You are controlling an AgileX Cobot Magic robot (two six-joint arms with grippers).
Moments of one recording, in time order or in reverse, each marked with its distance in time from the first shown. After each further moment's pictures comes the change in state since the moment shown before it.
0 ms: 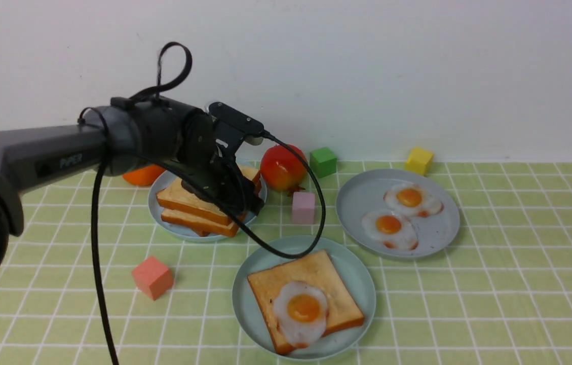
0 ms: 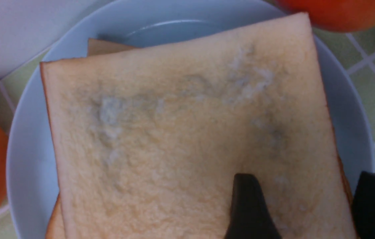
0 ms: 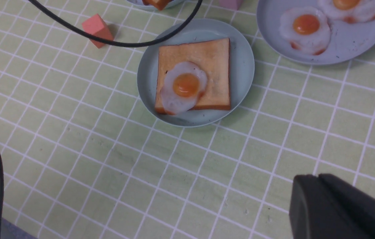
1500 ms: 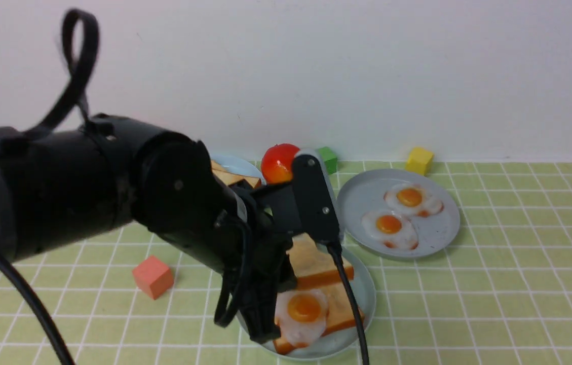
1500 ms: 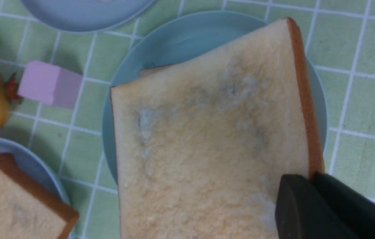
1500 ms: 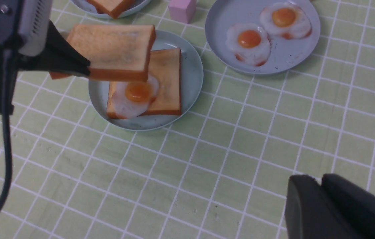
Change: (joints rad) right arm 0.000 -0.092 0.000 -0.149 0.028 0.023; left arm -0.311 -0.529 0.456 -0.250 0.097 0.681
